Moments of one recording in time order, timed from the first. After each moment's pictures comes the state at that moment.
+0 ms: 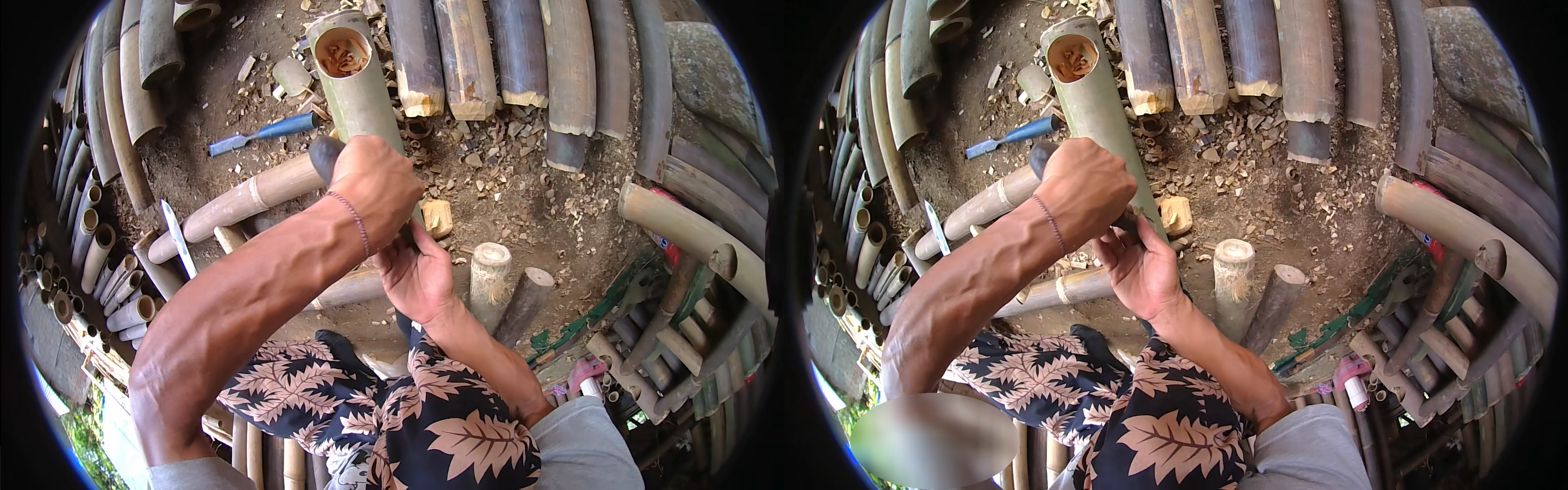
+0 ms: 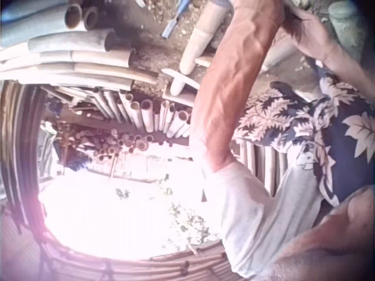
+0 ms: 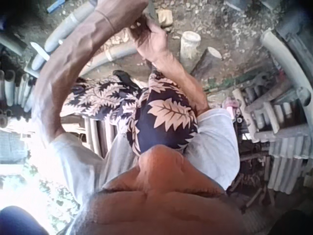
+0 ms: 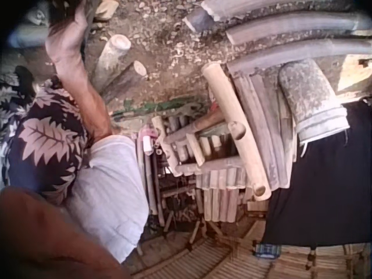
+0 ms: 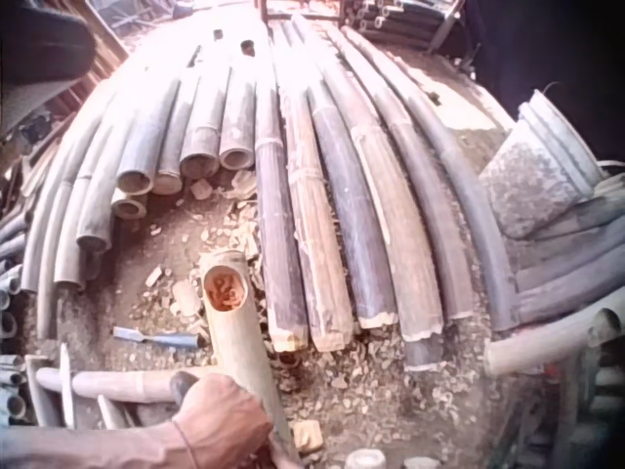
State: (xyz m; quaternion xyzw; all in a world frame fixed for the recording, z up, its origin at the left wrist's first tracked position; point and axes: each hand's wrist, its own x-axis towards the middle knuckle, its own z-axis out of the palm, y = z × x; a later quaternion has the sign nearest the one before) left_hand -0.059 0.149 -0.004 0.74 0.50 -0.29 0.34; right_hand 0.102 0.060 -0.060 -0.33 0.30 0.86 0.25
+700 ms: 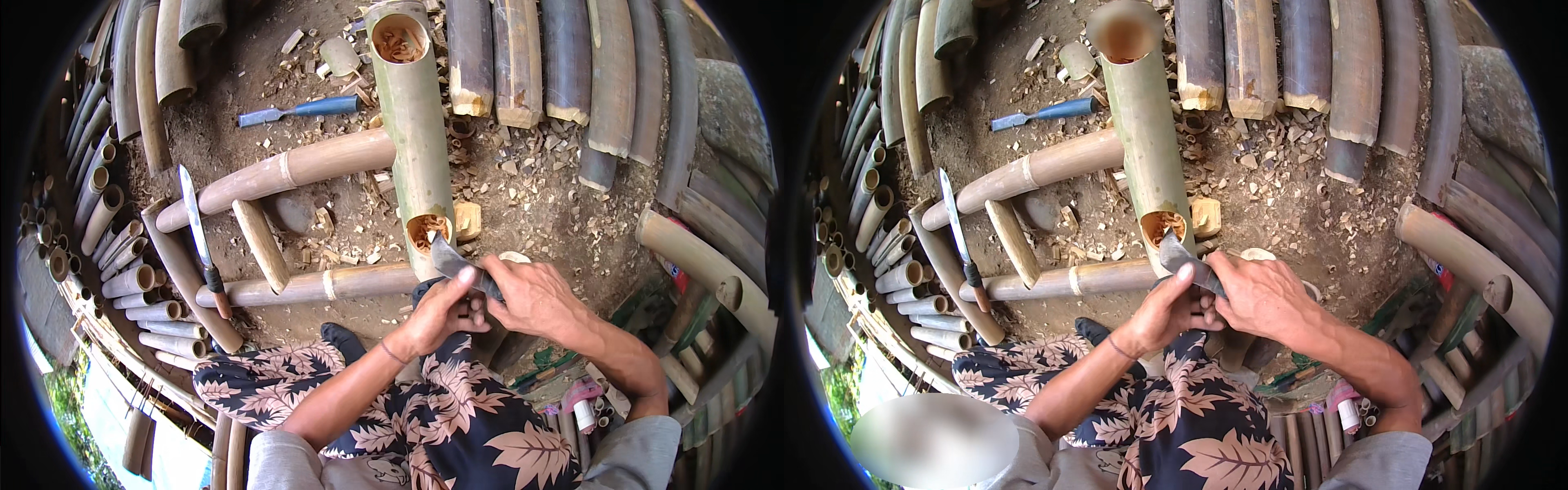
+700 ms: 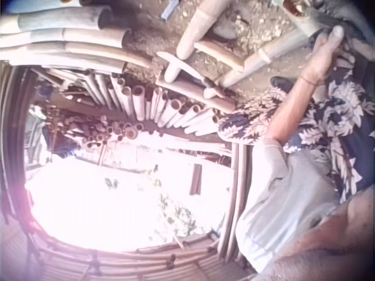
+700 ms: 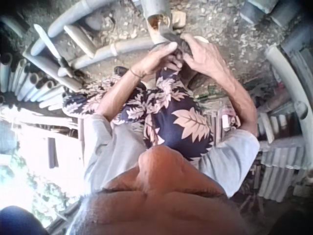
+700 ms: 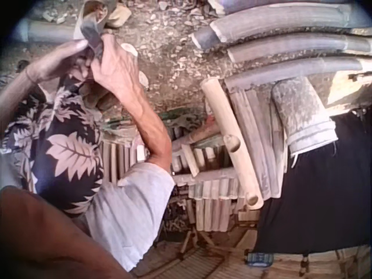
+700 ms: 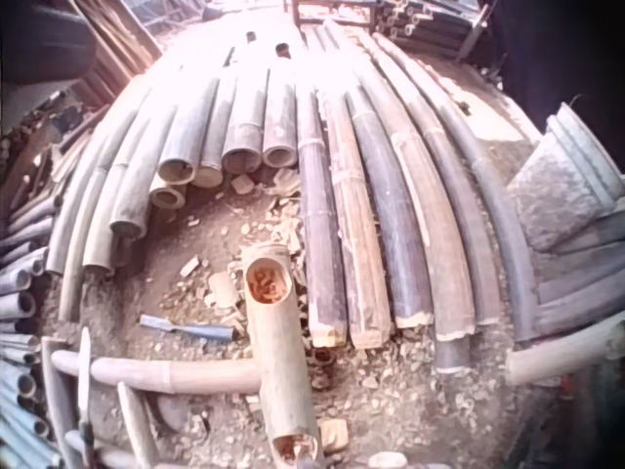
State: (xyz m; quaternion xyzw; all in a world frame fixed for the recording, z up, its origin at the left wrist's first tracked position) left_hand 0.075 -0.019 -0.043 -0.25 0.32 0.47 0.78; right_hand 0.164 0.165 0.012 -0.18 -0.81 0.46 -0.33
